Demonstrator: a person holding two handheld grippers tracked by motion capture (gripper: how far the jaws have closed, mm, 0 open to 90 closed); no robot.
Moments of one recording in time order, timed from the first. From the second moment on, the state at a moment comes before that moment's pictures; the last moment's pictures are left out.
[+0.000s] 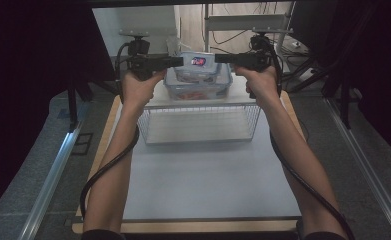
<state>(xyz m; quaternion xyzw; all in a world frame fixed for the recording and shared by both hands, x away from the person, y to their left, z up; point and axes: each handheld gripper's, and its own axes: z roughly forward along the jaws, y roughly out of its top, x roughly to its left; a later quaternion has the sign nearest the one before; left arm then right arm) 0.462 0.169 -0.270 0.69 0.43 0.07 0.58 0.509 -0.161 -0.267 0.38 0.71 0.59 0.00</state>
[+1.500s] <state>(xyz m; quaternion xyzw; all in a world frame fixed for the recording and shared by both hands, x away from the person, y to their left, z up) 0.375 0.171 -0.317 0.74 0.33 0.21 0.55 0.462 -0.145 -0.288 0.30 0.79 0.53 0.11</state>
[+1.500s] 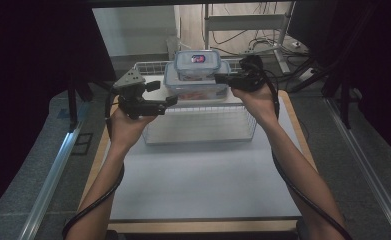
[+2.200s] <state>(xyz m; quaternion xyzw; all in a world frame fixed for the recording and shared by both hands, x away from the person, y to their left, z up) 0.365 0.167 -0.330 0.75 0.32 0.22 0.54 0.444 -0.150 -0.294 0.28 0.79 0.54 0.09</state>
